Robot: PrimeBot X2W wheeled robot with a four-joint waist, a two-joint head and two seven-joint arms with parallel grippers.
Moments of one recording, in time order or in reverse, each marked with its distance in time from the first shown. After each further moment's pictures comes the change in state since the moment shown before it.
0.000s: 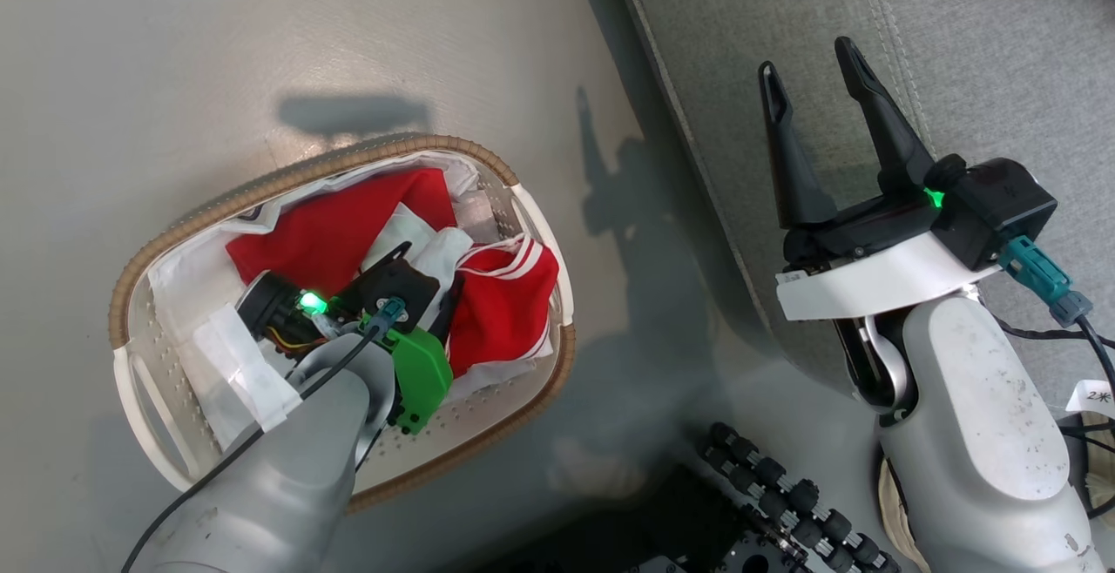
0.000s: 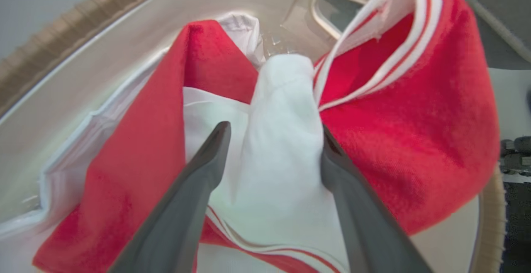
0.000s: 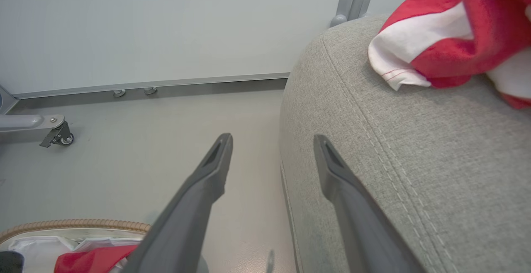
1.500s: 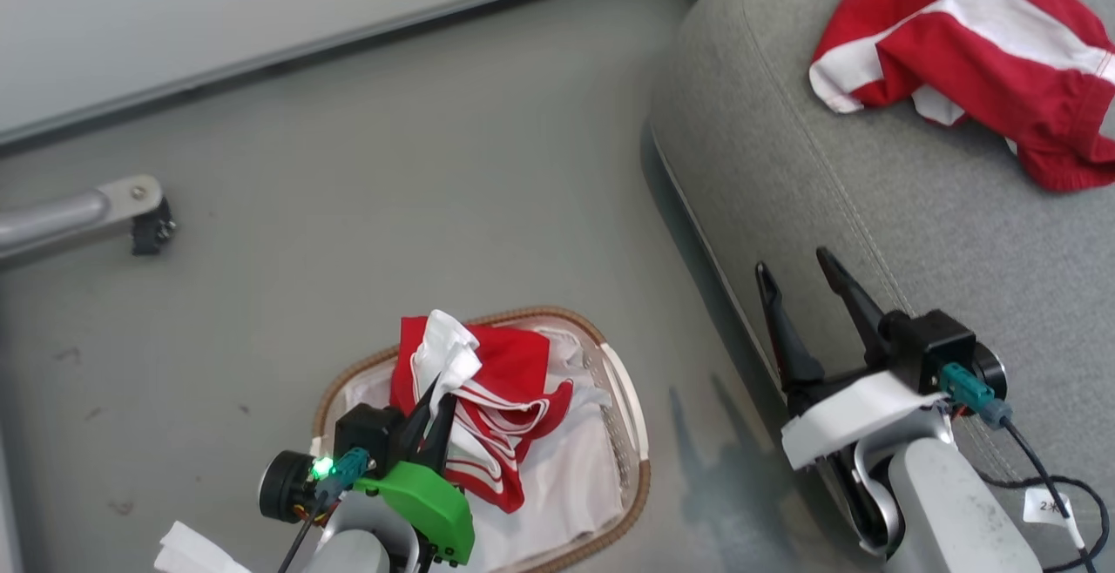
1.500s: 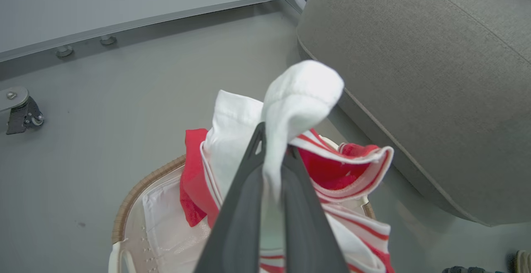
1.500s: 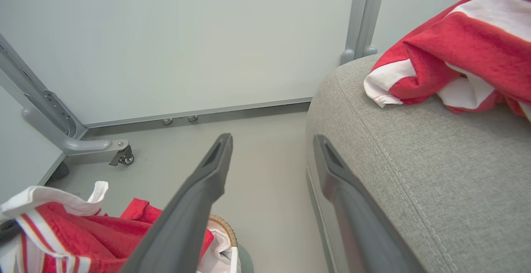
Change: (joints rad) left arm 0.483 -0.053 0.332 -0.440 -0.078 -0.008 0.000; right arm 0.213 0.001 -0.019 0.207 -0.023 0.000 0.000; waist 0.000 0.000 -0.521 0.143
